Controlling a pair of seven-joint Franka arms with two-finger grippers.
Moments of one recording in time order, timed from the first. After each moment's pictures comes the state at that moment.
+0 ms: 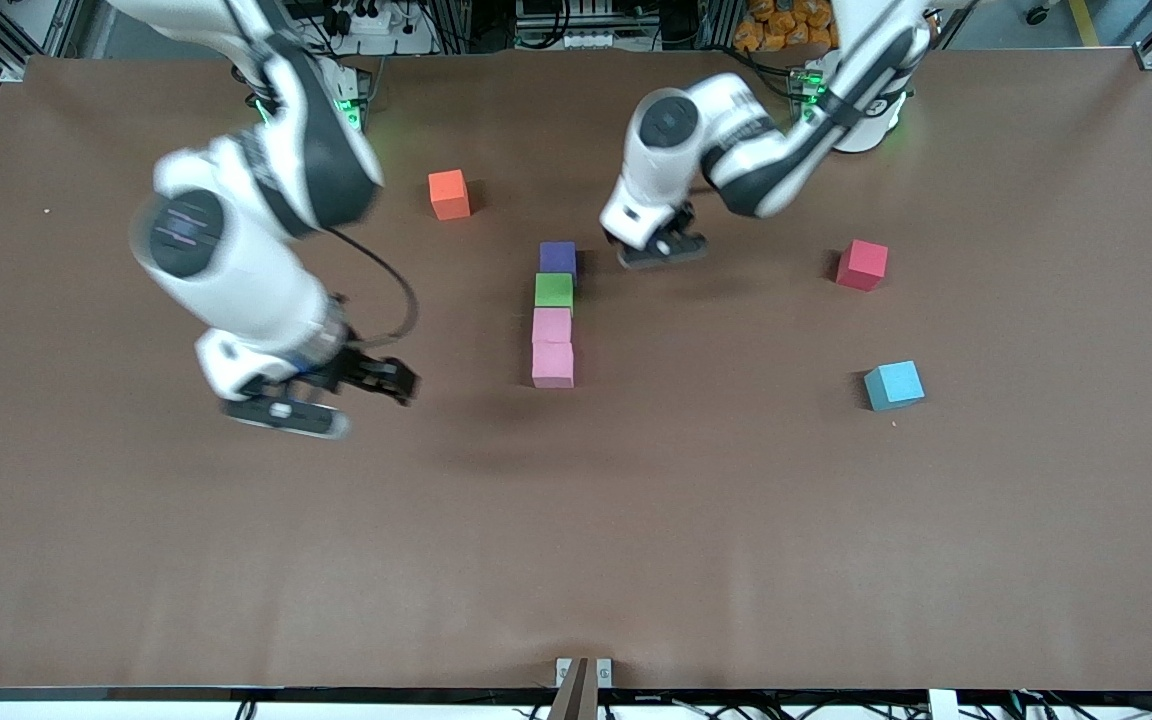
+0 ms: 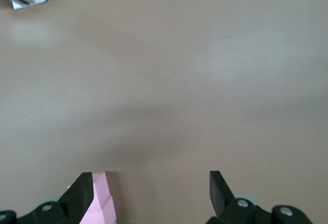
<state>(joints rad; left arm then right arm) -0.05 0.36 -0.94 -2.21 0.24 2.36 -1.28 0.53 0.32 -0.23 -1.51 0.14 1.90 0.47</state>
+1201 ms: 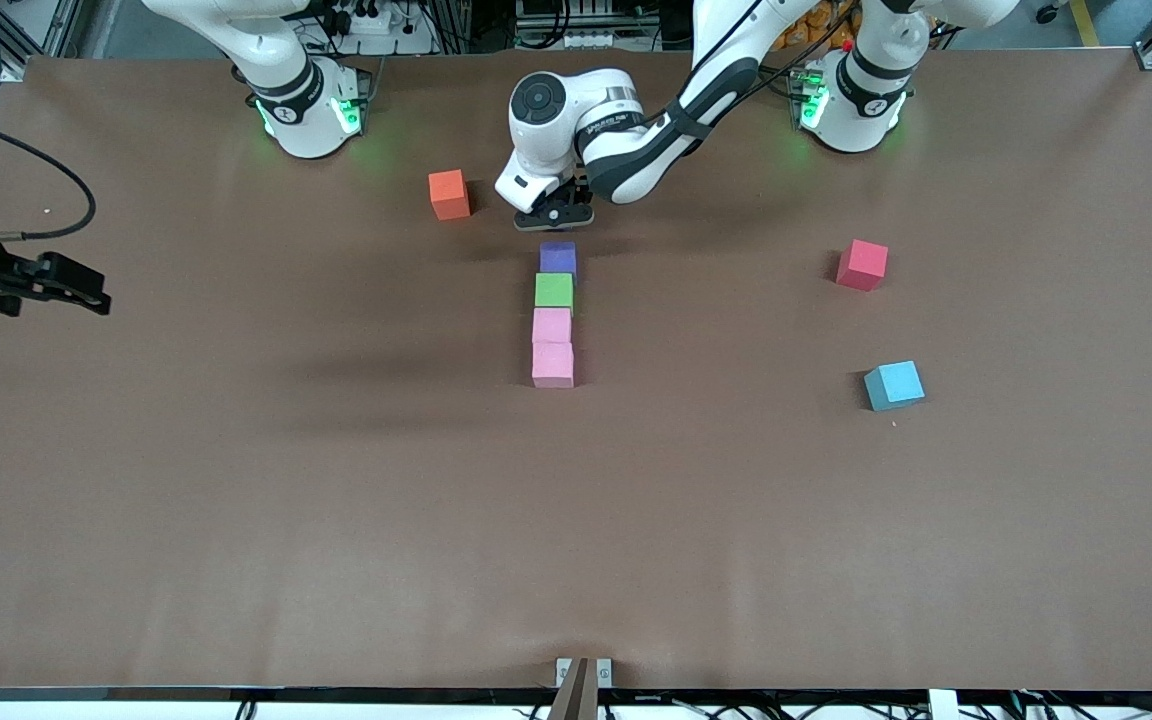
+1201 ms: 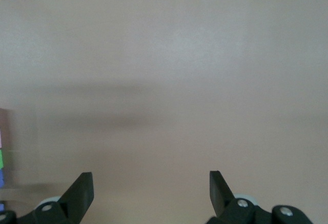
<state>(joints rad) -0.61 0.63 -0.59 -1.90 0.23 2.35 -1.39 0.03 0.12 -0.04 -1.43 -0.04 1.50 -0.05</state>
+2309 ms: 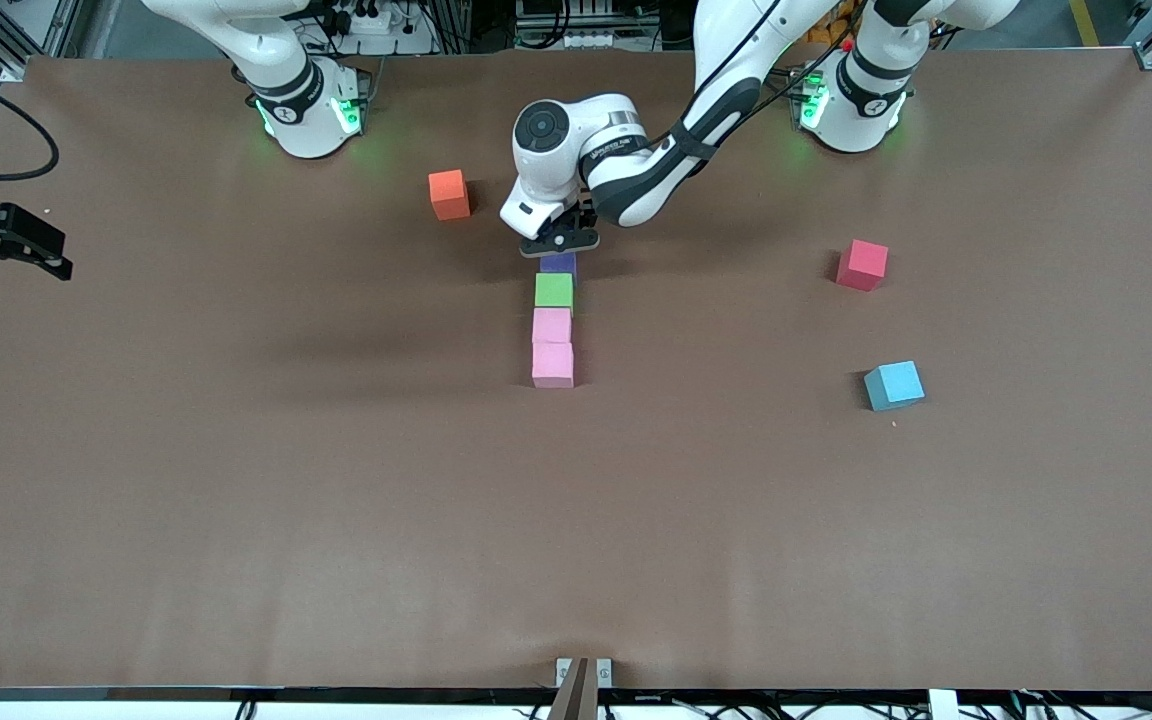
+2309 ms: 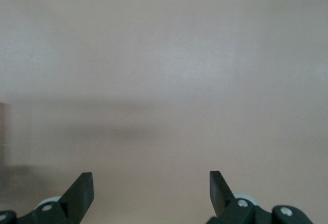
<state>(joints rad) -0.62 0.66 -0.53 -1.84 0.26 2.35 -1.38 0.04 0.01 -0.09 -1.55 -0.03 1.59 -0.11</state>
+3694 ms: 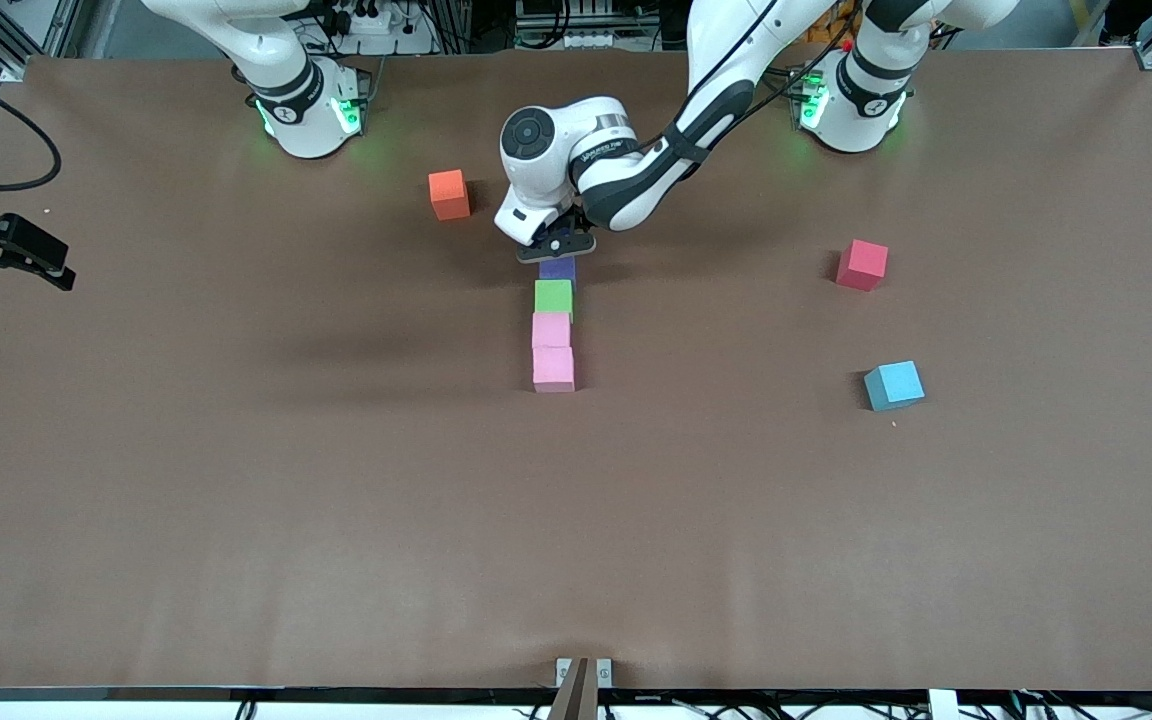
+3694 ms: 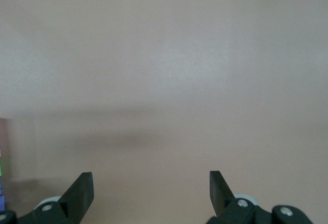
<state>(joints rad) -0.65 0.68 -0.51 -1.77 0.26 2.23 -1.38 0.04 0.01 -0.09 -1.55 -0.03 1.60 -0.04</state>
